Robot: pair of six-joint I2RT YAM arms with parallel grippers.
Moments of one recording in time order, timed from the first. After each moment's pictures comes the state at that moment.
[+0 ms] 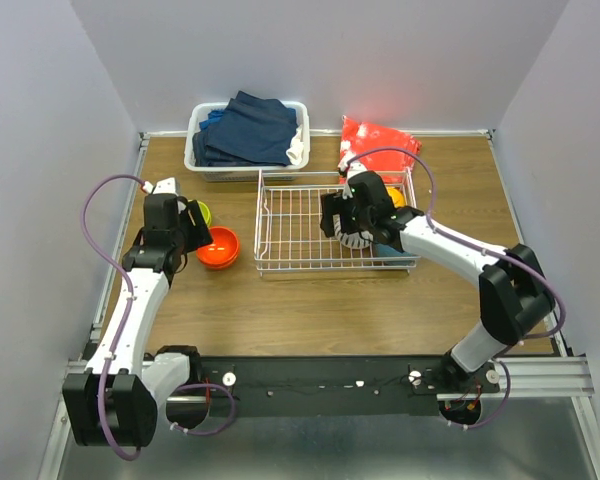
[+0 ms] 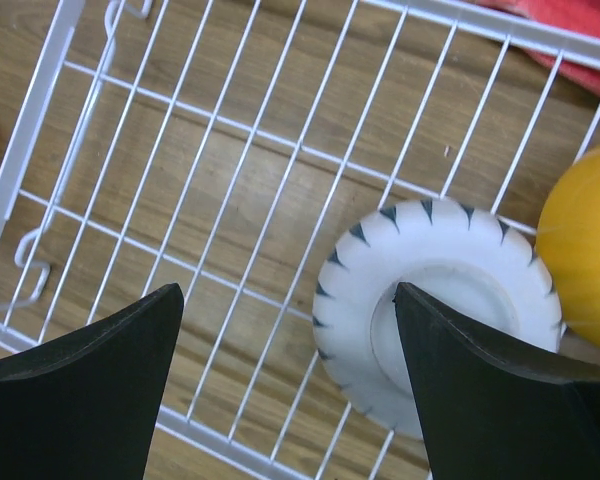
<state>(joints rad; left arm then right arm) -0.02 1.01 0.81 -0.46 -0.04 -0.32 0.63 1.60 1.10 -0.17 0.06 0.26</state>
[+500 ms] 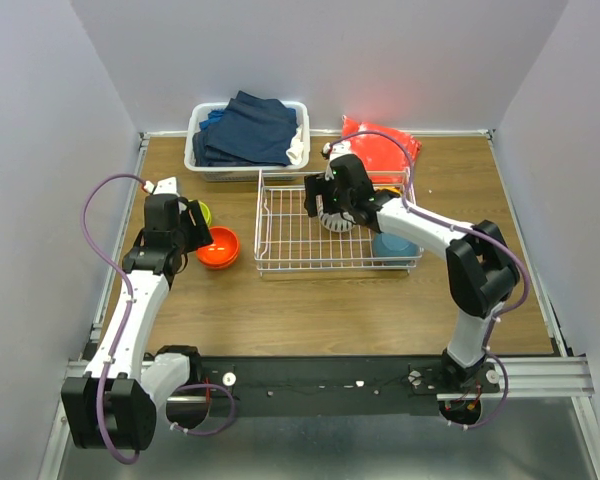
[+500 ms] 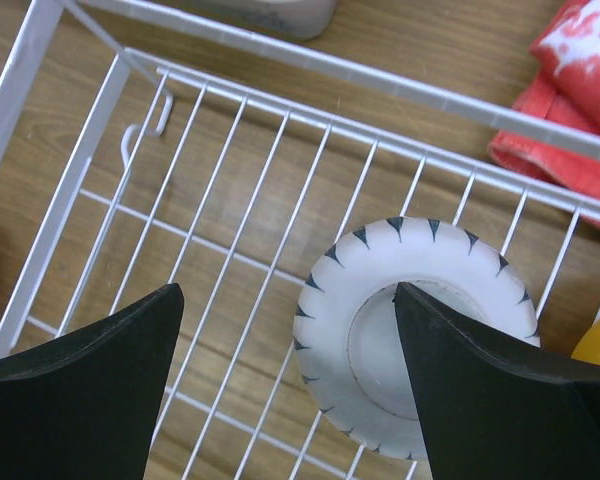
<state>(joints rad) -0.04 1.00 0.81 -0.46 -0.06 -0.30 0.63 1.83 1.33 -0.10 0.07 0.24</state>
